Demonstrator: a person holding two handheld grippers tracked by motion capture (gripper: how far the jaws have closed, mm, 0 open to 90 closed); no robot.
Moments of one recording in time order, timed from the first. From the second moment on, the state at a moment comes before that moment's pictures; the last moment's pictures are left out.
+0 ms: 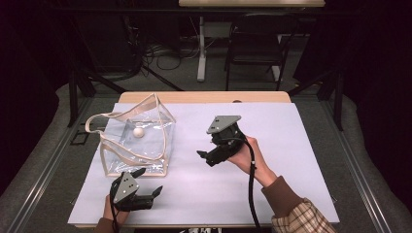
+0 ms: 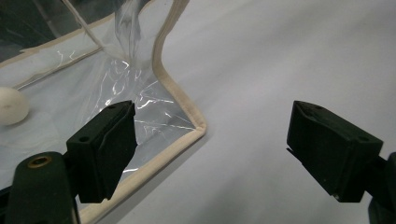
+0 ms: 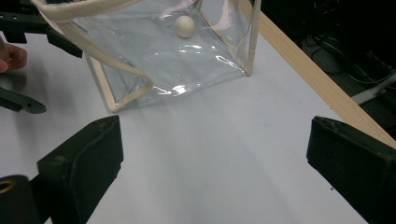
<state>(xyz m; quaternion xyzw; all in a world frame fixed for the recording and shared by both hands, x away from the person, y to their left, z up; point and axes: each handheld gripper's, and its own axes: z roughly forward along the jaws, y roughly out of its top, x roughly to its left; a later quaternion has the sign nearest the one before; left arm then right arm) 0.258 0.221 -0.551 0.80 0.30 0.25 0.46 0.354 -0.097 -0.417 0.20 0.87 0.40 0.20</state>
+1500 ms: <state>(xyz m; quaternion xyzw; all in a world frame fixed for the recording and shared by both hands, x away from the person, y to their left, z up) 0.258 0.220 -0.551 0.80 0.30 0.25 0.46 0.318 -0.174 -0.486 0.28 0.84 0.40 0.22</state>
